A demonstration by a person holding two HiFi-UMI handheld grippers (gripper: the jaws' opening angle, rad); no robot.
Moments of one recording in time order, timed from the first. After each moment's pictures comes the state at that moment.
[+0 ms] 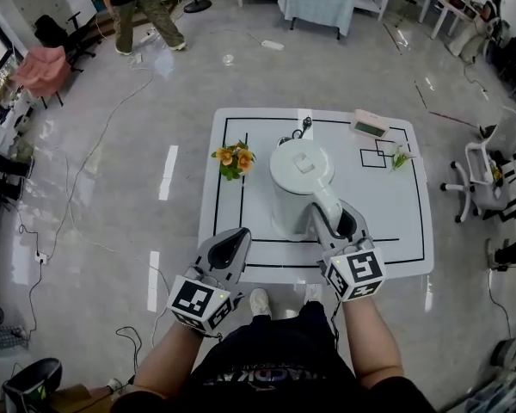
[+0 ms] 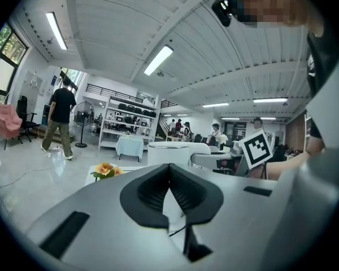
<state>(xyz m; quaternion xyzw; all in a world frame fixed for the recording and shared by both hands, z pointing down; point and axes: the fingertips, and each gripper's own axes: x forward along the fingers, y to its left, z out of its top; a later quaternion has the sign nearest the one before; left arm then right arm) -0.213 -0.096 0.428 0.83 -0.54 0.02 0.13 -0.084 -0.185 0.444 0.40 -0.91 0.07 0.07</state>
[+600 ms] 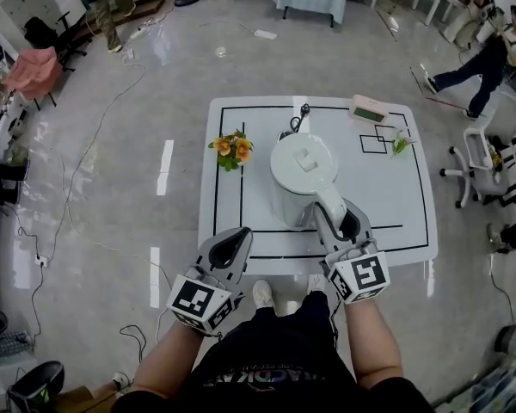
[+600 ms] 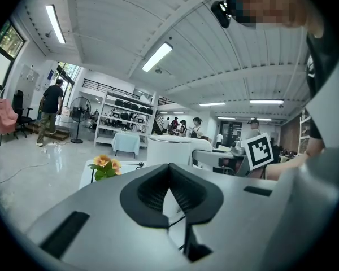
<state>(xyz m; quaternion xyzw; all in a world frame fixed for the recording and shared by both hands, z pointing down) -0.214 -0.084 0.446 0.84 -0.52 0.03 0.14 -0.082 -0.163 0.449 0.40 -0.91 0.05 0.04</state>
